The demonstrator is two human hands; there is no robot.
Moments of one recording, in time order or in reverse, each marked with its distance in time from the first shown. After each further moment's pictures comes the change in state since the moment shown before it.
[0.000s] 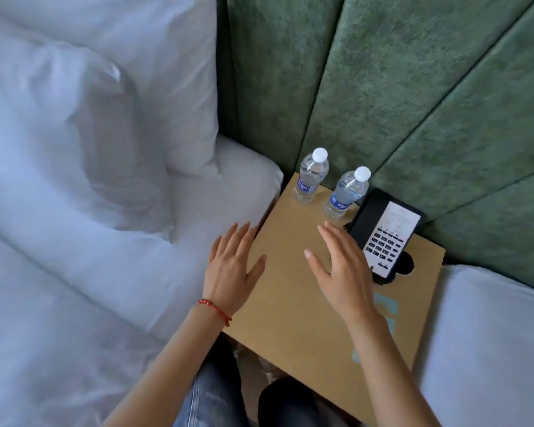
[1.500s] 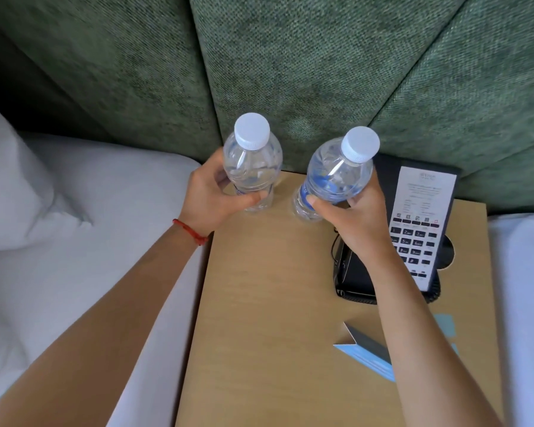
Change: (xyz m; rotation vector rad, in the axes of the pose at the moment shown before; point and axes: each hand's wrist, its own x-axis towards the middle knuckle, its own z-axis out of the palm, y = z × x) left_hand 0.268 -0.040 0.192 -0.905 -0.289 0.095; right_hand 0.153 0.191 0.124 0.737 0.322 0.425
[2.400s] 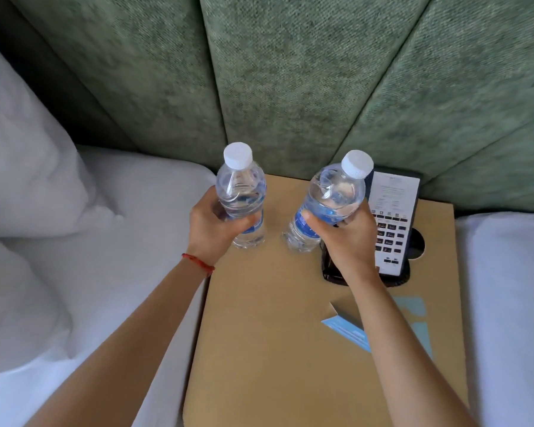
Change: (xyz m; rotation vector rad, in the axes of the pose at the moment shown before) left_hand -0.067 0.040 0.004 -0.016 0.194 -0.090; right_hand -0.059 -0.043 -0.008 -0.082 0.167 0.090
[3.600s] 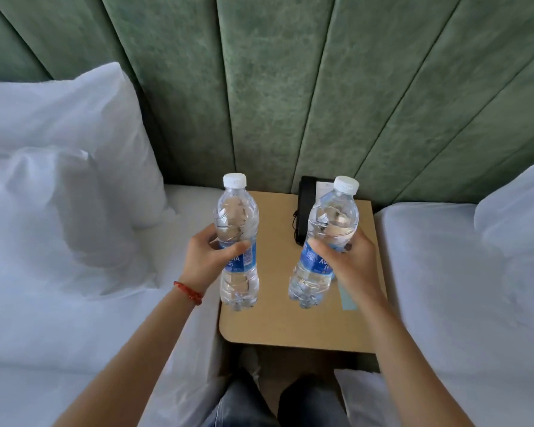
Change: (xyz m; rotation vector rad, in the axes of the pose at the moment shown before) left_hand -0.241 0.203 -0.089 0.025 -0.173 0.006; right_hand -0.249 -0.178 -0.147 0.096 0.005 -0.038
